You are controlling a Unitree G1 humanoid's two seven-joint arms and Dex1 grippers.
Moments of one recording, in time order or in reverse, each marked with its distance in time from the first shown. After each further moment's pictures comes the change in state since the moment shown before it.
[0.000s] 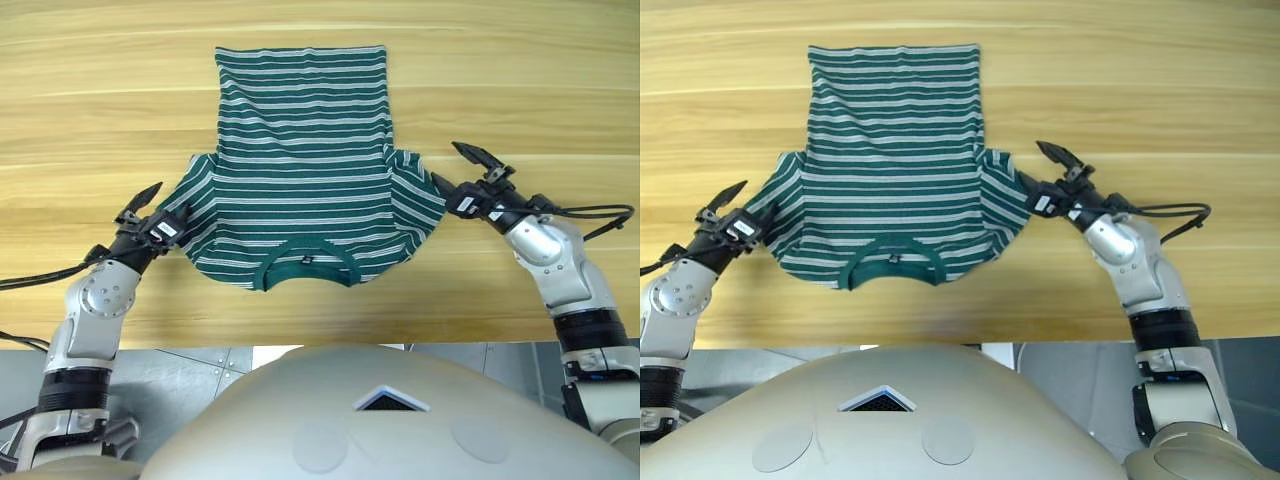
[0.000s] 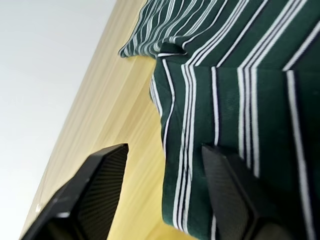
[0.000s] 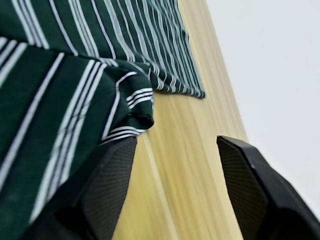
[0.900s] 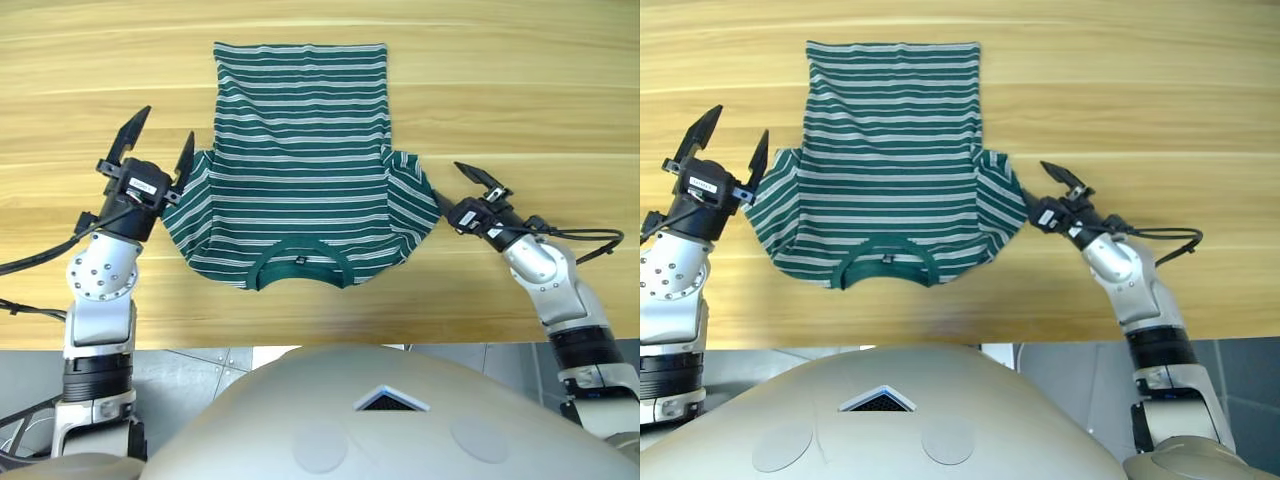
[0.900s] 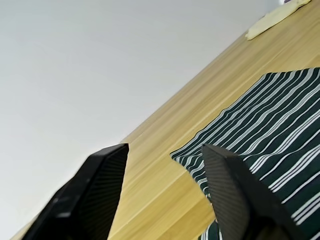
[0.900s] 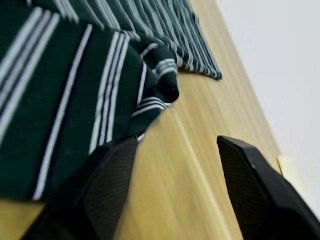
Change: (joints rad) left arm -0.081 -0.144 0.050 -0.269 -0.271 -0.036 -0.026; right arm 0.054 0.007 -0.003 0.045 0.053 0.018 -0.023
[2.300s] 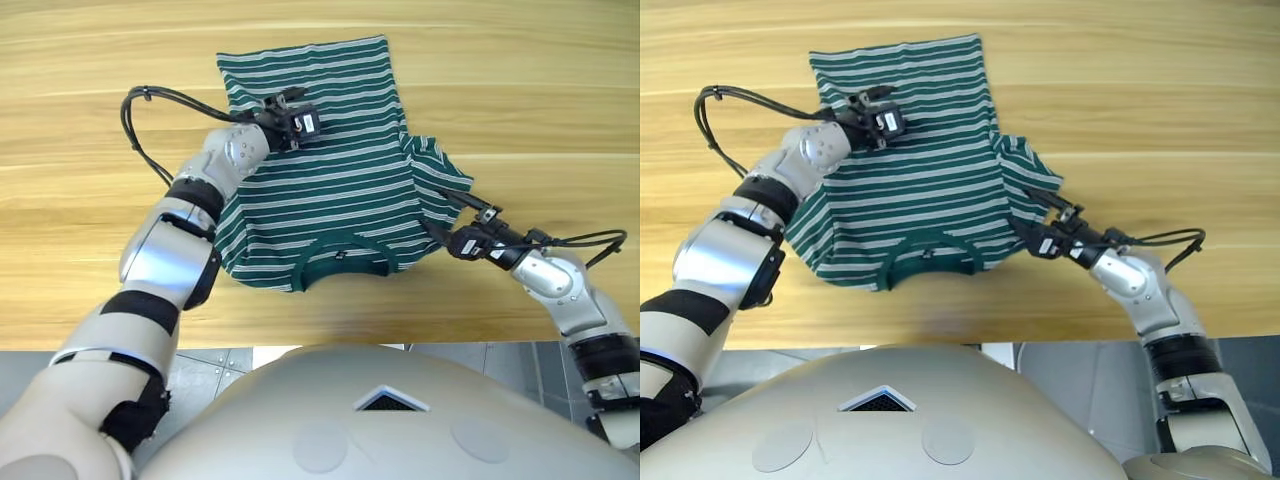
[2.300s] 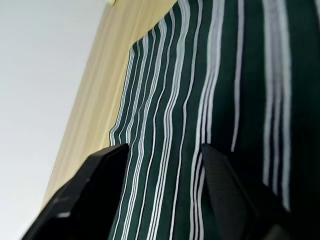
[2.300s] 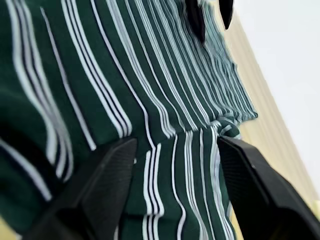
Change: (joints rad) left arm -1.058 -0.281 -0.557 1.391 0.472 -0.138 0.084; right arm 0.087 -0.087 0.071 -0.060 0.165 -0.199 0.130
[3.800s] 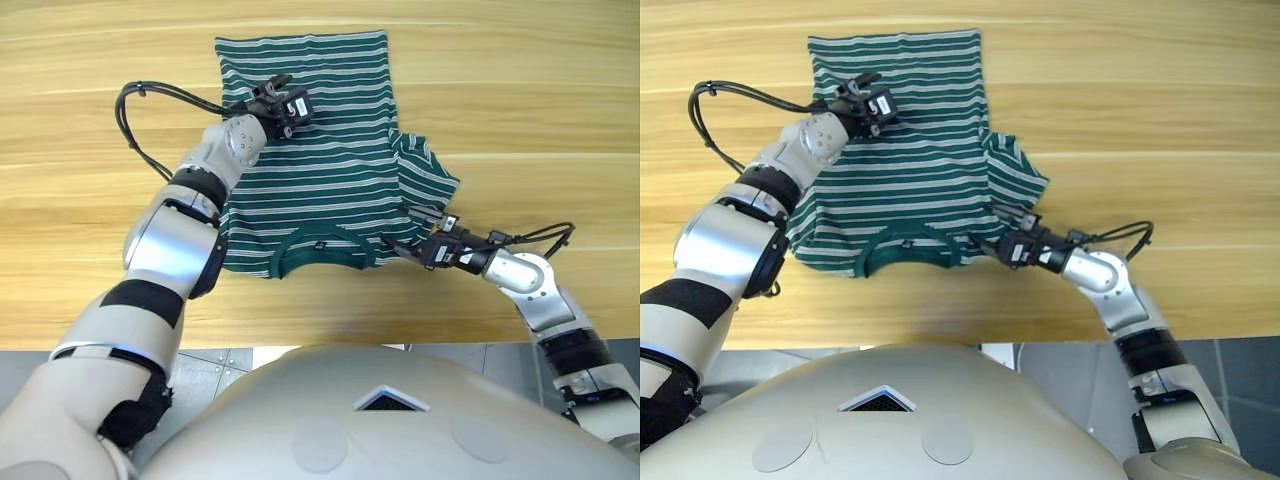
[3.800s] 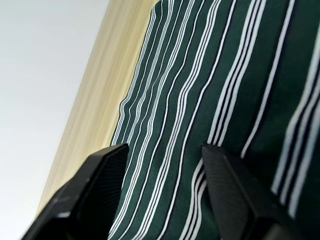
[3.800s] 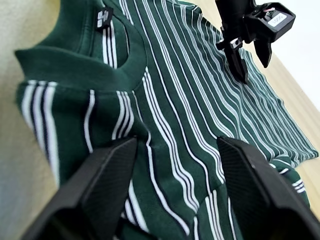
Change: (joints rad) left arm -0.052 -0.029 0.030 0.108 -0.014 0.062 0.070; right arm -0.038 0.067 0.099 -0.016 0.105 0.044 0.224
